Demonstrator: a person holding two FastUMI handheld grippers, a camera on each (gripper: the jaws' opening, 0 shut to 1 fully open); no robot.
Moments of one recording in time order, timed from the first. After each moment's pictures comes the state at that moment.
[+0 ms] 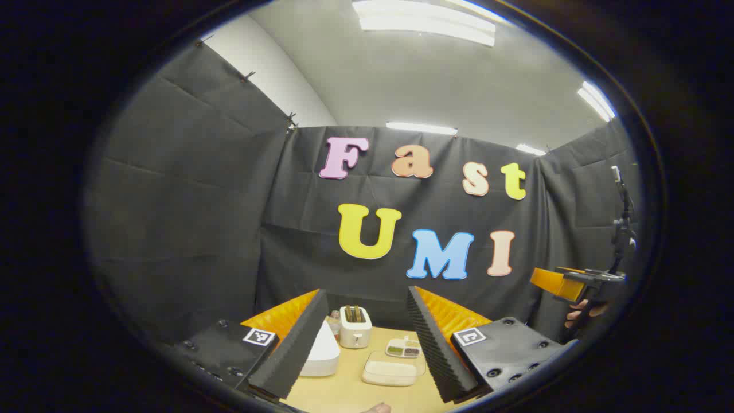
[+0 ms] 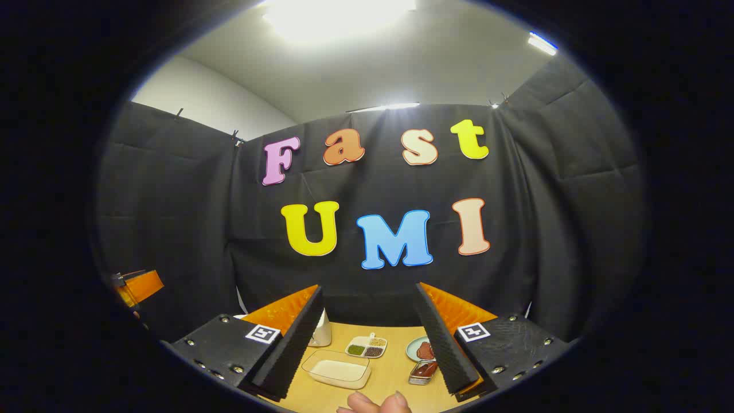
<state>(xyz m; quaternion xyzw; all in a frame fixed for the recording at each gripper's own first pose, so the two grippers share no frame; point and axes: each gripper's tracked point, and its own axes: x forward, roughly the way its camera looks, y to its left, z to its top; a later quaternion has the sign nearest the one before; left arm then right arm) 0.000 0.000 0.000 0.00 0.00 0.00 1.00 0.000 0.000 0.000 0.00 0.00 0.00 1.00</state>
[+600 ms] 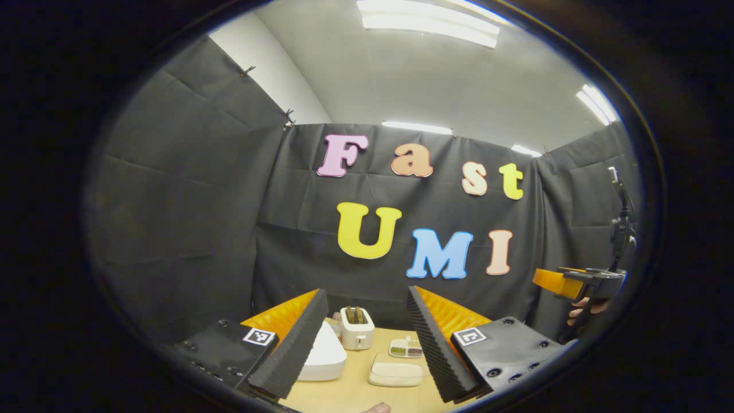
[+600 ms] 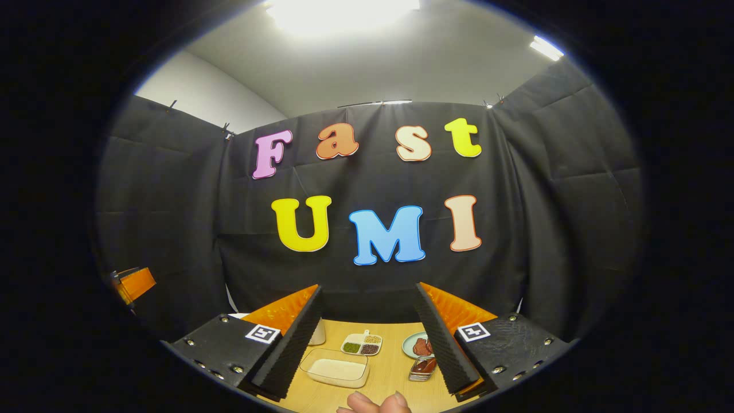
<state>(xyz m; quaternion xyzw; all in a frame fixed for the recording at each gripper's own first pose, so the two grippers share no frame) 0.020 0.034 -0.005 -0.01 0.00 -0.02 1.00 0.007 0.014 -0.011 0.00 0.01 -0.04 1.00</state>
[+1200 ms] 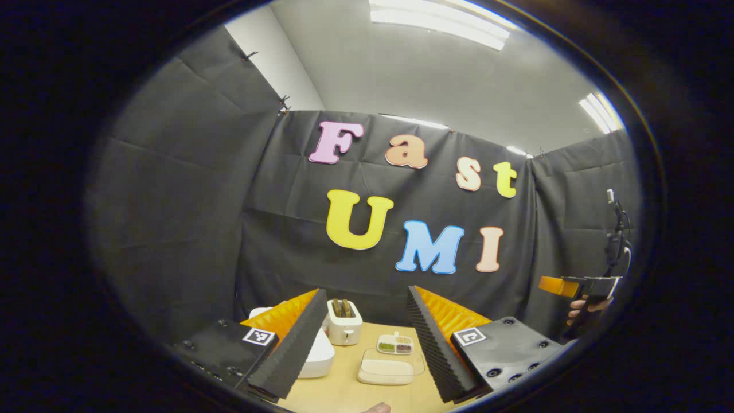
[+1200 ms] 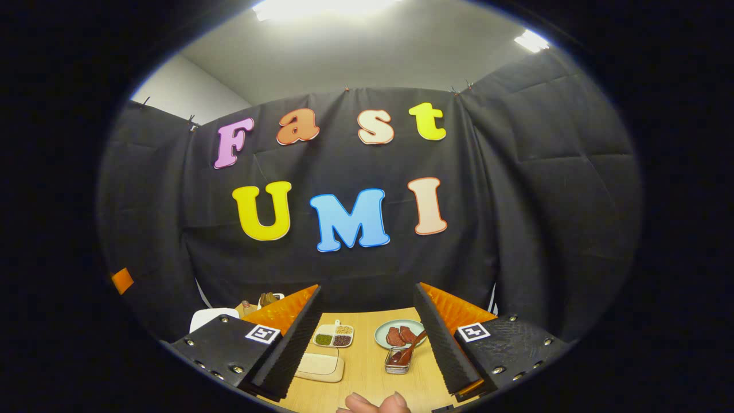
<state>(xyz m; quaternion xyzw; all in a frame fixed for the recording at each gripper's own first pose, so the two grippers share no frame) 0.049 0.027 -0.042 -0.03 0.02 -0.05 1.00 0.025 -0.071 -0.065 0.03 0.06 -0.12 0.99</state>
